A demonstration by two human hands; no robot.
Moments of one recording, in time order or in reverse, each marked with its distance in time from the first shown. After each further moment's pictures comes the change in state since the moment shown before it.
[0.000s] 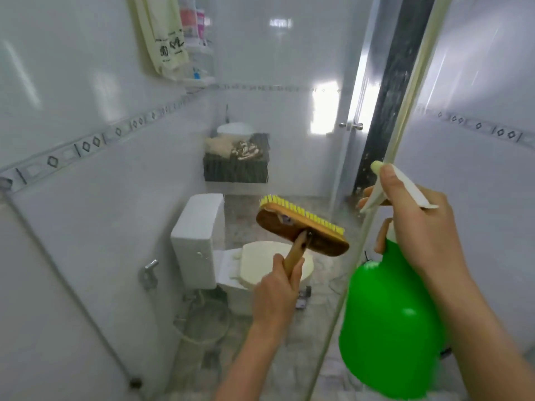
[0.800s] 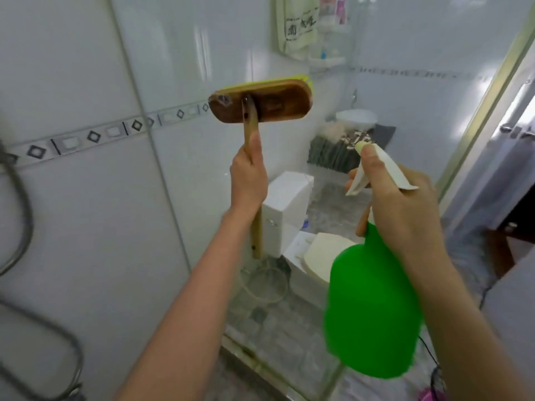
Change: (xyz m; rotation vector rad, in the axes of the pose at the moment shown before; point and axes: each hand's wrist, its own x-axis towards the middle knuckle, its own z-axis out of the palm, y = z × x) left_hand 0.084 0.051 -0.092 -0.274 0.697 -0.247; right_hand 0.056 0.031 0.006 0.207 -0.486 -0.217
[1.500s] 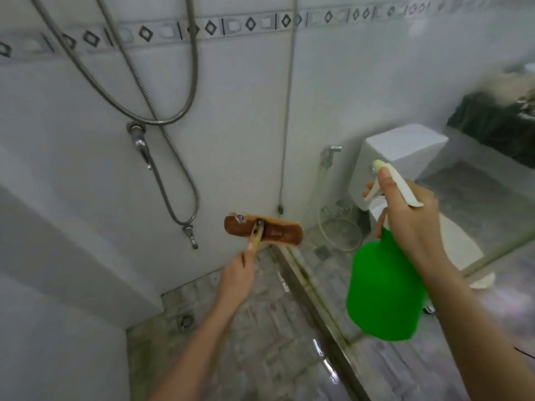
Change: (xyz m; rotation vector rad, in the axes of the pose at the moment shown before) left_hand -0.323 -0.136 -0.175 0.613 0.097 -0.681; right_hand -0.098 0.087 0.068 0.150 -0.524 -0.024
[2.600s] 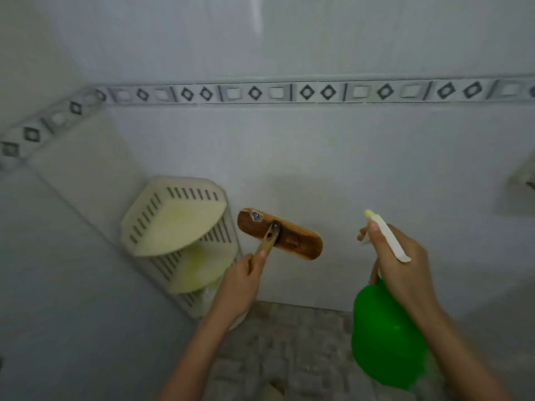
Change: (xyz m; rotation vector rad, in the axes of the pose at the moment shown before) left_hand -0.541 -0.015 -0.041 -0.154 1.576 -1.233; right_hand -0.382 -0.149 0.114 0.545 -2.010 -0.779
